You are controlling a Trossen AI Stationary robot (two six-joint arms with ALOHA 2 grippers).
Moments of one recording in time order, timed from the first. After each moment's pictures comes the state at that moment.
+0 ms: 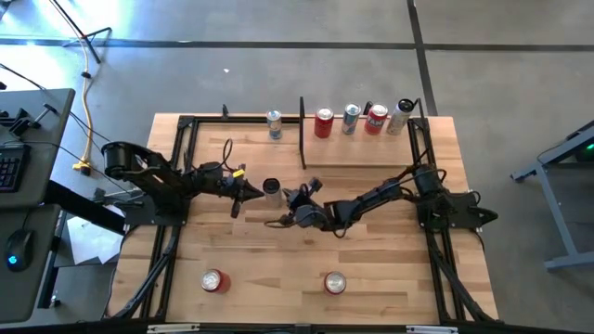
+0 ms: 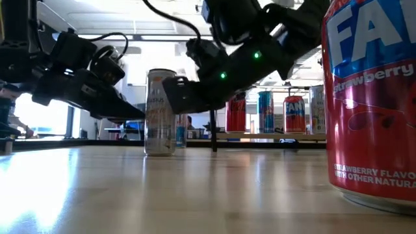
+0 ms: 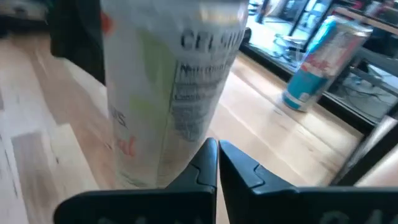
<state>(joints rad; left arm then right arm) 0.28 1.54 0.06 1.18 0.32 -0.05 0.18 2.10 1.16 0.46 0.86 0.16</state>
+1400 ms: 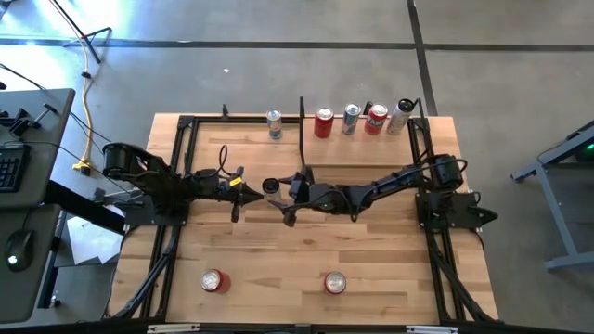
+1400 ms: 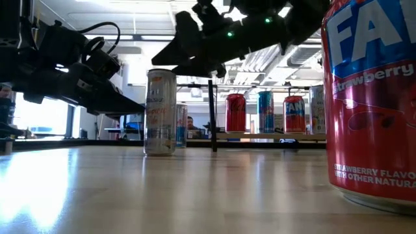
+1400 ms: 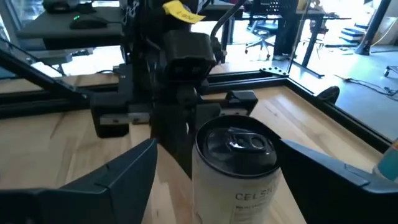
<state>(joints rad) 0.16 1.54 0.03 1.27 0.17 -0.07 0.10 1.92 1.08 0.62 0.39 0.05</state>
